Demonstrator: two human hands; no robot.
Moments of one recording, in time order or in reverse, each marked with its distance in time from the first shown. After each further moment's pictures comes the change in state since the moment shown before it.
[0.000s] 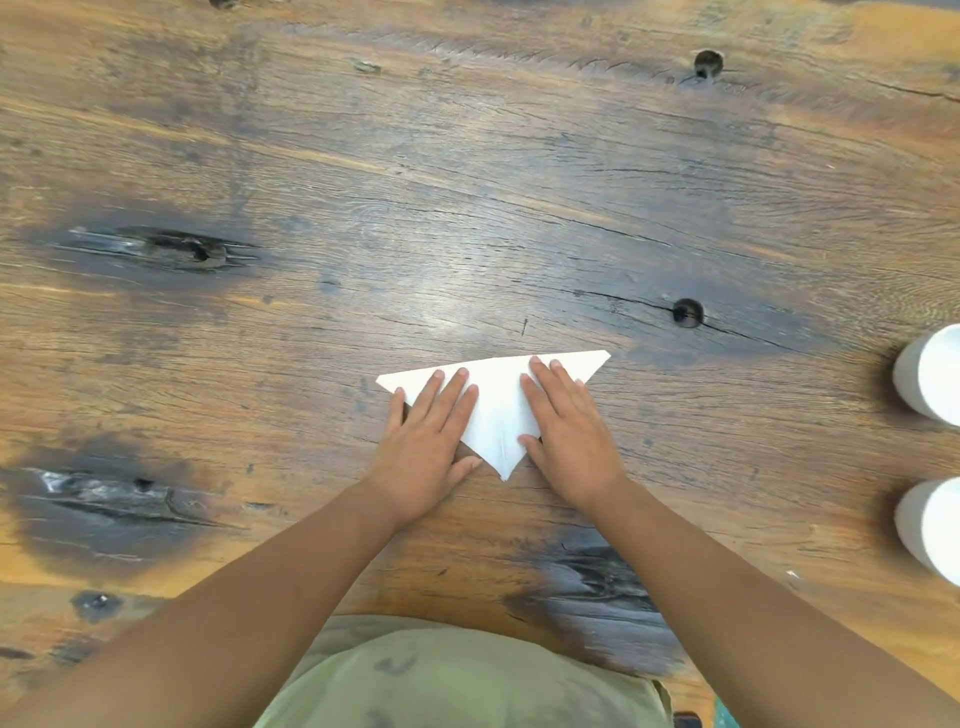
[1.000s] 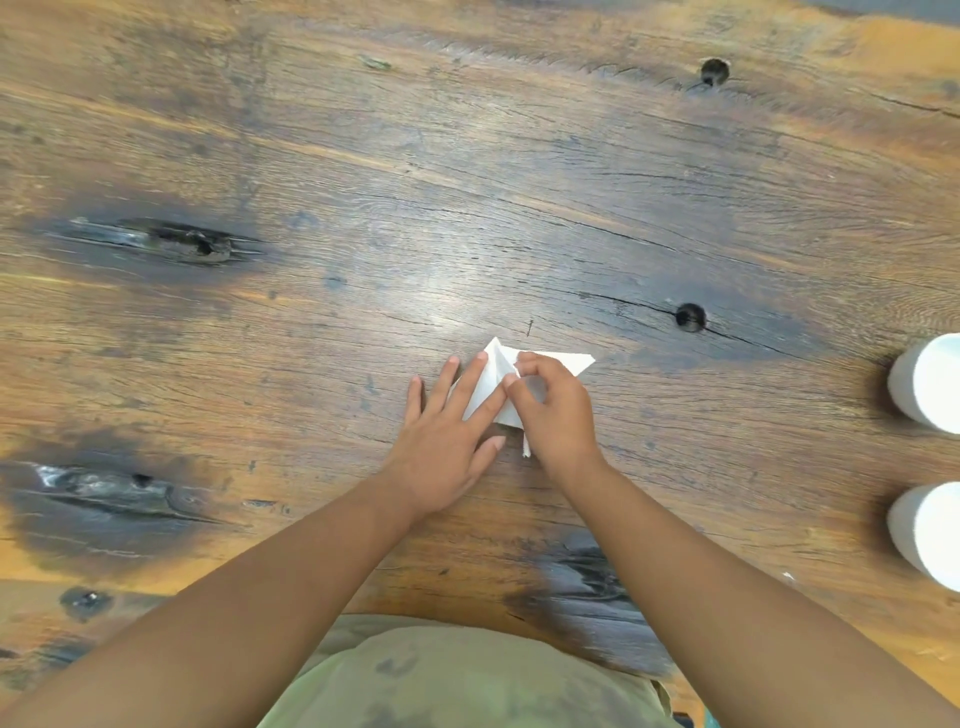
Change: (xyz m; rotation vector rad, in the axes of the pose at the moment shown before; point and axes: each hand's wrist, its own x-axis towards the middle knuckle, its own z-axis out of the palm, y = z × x) left_hand 0.007 0.012 -0.009 -0.108 0.063 0.044; right_hand 0.027 -0.041 -0.016 0.921 0.294 0.378
